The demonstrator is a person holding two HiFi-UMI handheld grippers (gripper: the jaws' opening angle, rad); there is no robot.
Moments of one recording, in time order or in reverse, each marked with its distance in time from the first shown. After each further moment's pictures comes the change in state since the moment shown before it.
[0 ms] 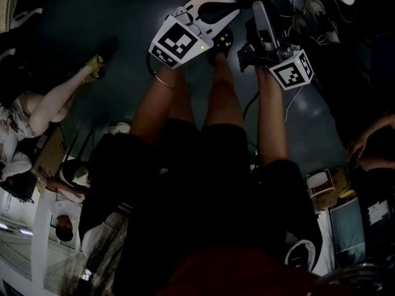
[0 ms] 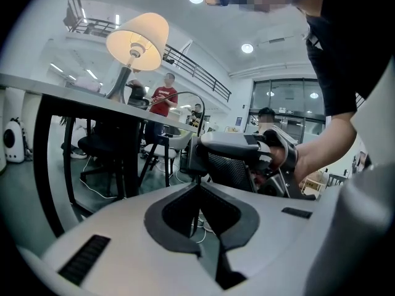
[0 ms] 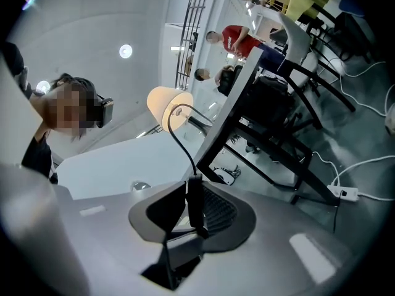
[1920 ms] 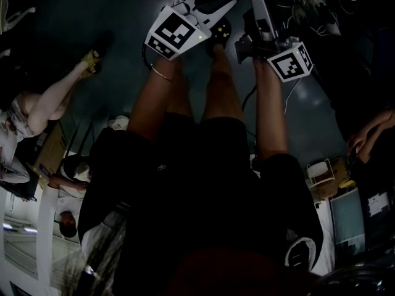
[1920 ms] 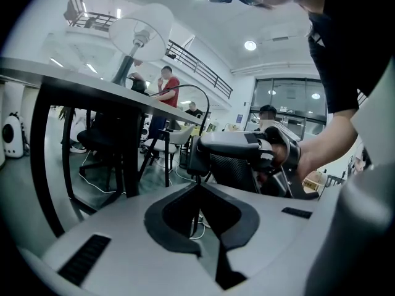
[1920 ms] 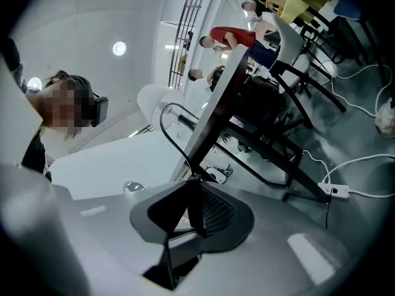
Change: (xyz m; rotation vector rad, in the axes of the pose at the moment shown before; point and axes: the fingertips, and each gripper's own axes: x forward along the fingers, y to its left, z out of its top) left arm 0.005 0.001 -0.009 -0.015 0.036 -0.005; right arm -0.005 -0.011 -0.003 0.016 0.004 -0.067
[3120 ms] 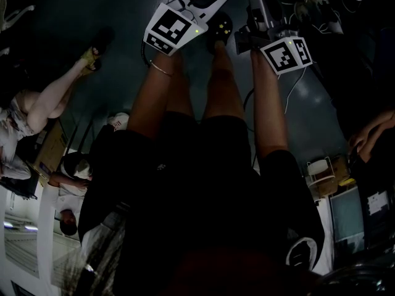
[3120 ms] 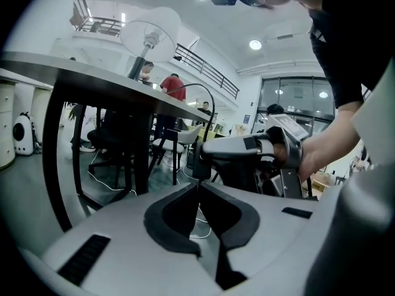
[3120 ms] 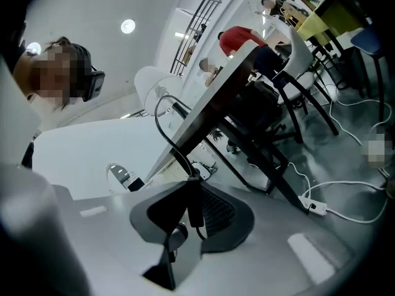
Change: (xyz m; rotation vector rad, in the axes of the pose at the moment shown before) left arm -0.006 0.014 -0.016 -0.011 -0.009 0.065; right arm 0.006 -0.020 -0.013 -0.148 0.054 -0.128
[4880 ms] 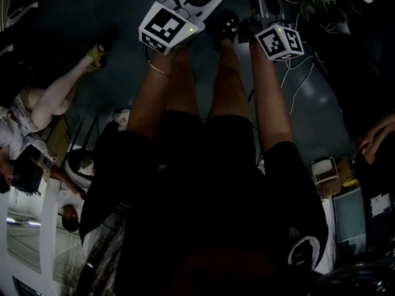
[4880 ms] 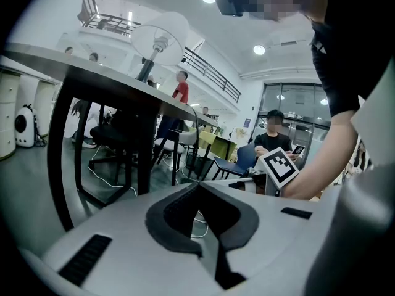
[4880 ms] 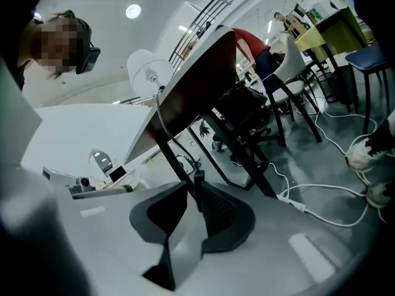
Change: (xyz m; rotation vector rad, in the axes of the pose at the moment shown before) left arm -0.019 0.006 0.007 -0.049 -0.026 -0.010; right arm -0.001 -0.055 -0.044 -0.089 0.026 -0.151
